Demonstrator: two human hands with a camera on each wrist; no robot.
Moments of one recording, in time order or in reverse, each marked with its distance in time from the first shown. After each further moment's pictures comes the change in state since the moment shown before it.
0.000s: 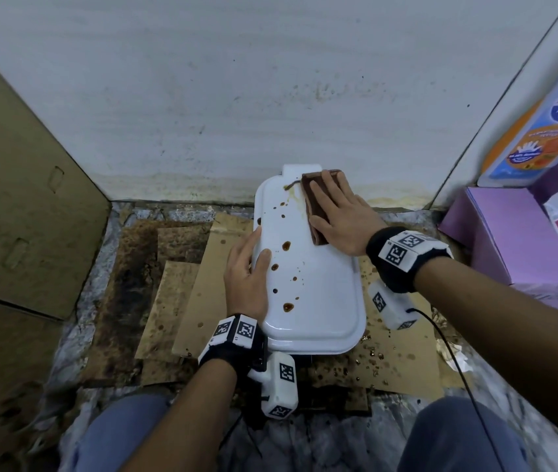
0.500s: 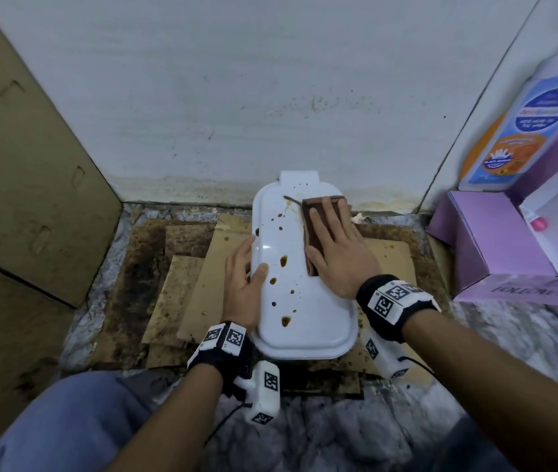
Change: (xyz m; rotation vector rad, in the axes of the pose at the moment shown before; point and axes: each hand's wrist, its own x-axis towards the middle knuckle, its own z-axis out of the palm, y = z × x) left_hand -0.069 0.001 -0.031 -0.052 -0.104 0.011; right_hand -0.102 -0.039 0.044 0.012 0.227 -0.011
